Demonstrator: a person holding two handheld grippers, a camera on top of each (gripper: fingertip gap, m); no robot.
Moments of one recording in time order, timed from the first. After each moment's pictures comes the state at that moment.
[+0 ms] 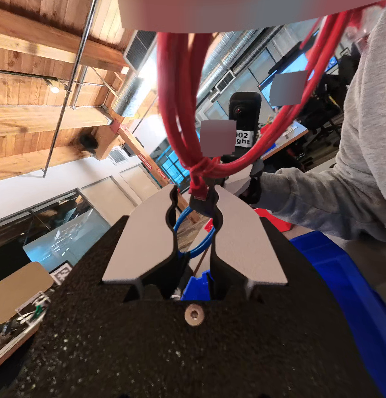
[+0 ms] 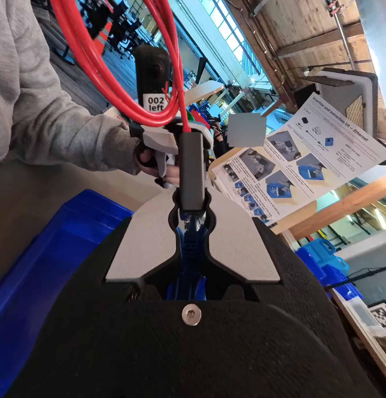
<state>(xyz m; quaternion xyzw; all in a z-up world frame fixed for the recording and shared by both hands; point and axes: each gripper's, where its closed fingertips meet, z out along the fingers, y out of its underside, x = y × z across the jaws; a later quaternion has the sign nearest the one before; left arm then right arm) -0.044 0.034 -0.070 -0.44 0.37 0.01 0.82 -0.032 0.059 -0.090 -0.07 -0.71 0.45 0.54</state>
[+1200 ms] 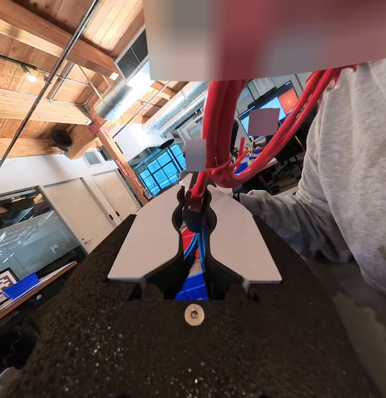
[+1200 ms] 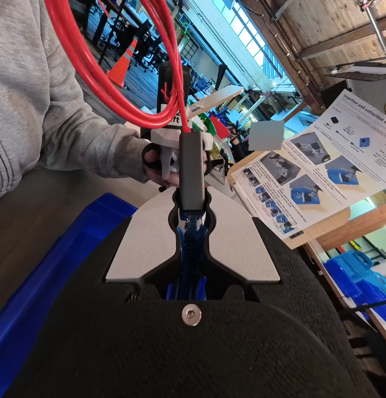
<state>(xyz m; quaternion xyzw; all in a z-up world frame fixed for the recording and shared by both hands) -0.031 0.022 -0.078 -0.44 0.36 -0.09 0.82 -0.035 0.047 -0.103 -0.05 -0.73 0.47 0.50</state>
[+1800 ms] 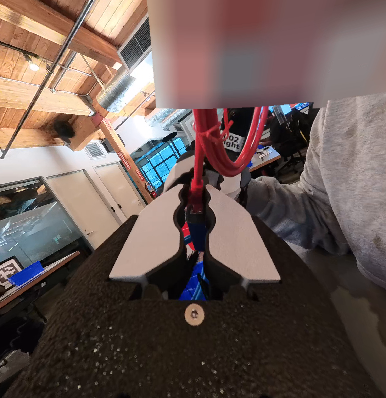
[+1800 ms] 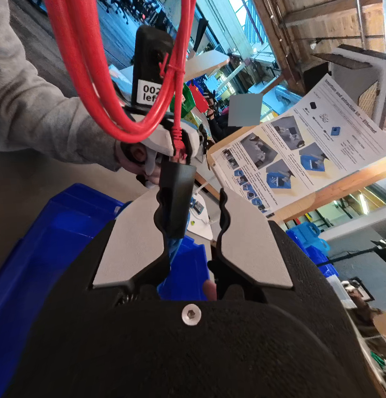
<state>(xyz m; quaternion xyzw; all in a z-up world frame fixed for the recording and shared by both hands) -0.041 0.019 -0.088 -0.45 0.35 -0.08 0.82 -0.051 0.043 -0.101 -0.09 -0.73 0.39 0.55</state>
